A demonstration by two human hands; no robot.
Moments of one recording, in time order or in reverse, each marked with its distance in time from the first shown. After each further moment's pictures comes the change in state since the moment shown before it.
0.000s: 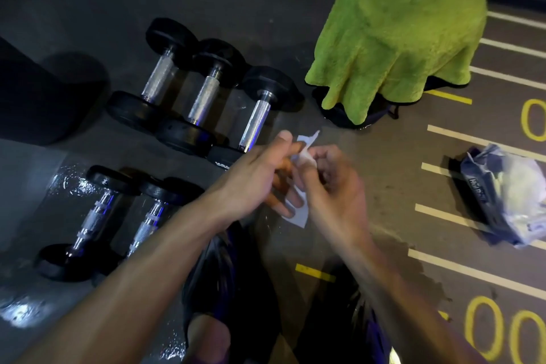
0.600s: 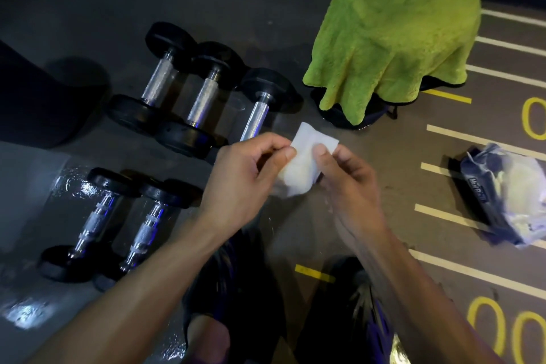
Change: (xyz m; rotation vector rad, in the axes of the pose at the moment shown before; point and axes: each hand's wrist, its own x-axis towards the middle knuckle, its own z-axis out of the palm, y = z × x) left_hand 0.004 -0.023 -0.002 0.434 0.407 0.546; right_hand 0.016 0.009 -0.012 0.613 -0.050 0.165
